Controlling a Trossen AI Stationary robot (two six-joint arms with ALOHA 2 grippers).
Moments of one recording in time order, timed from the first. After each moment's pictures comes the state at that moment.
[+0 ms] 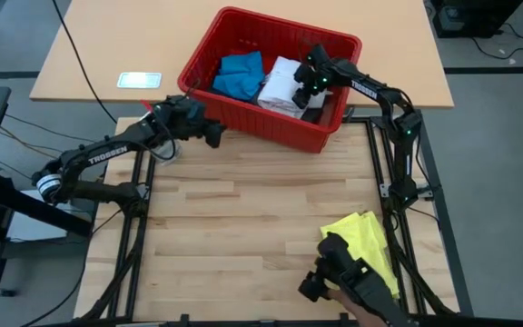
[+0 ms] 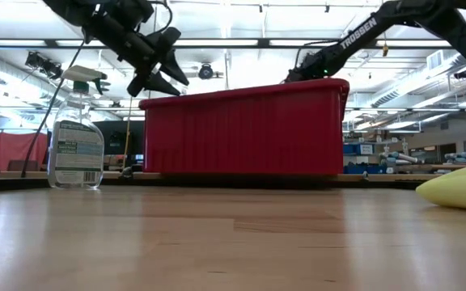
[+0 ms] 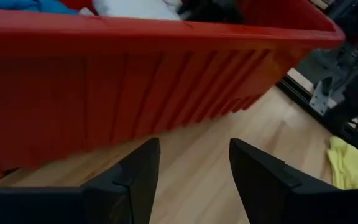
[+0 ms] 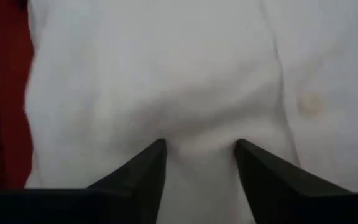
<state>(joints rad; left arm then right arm) 0.65 1.16 0.90 -0.21 0.10 -0.35 -0.95 2.06 1.78 -0.70 -0.22 -0.27</state>
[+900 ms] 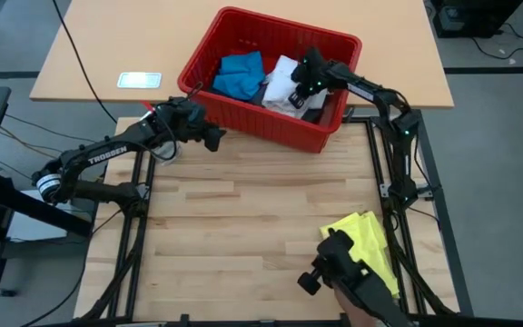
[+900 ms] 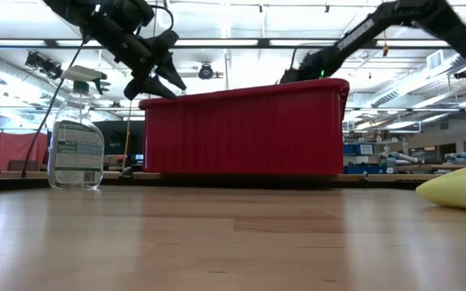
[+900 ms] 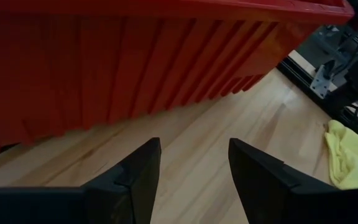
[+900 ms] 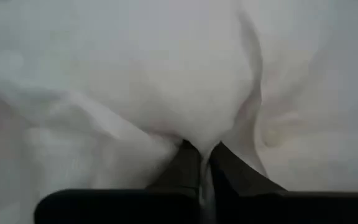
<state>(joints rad) 0.64 1.16 0.90 -0.28 0.13 -0.35 -0.93 2.06 1.77 -0.65 -0.05 -0.22</state>
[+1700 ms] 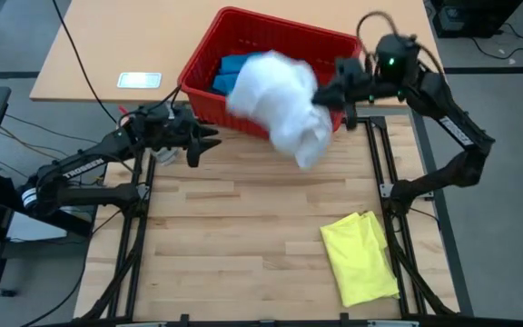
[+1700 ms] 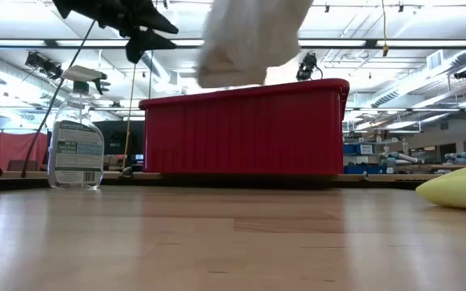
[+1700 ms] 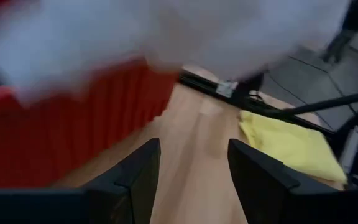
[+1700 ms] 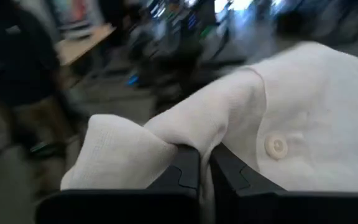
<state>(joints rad) 0.55 0.94 0.90 -0.26 0.32 -0.17 -0.54 1.36 1.83 -0.73 -0.60 -0.02</state>
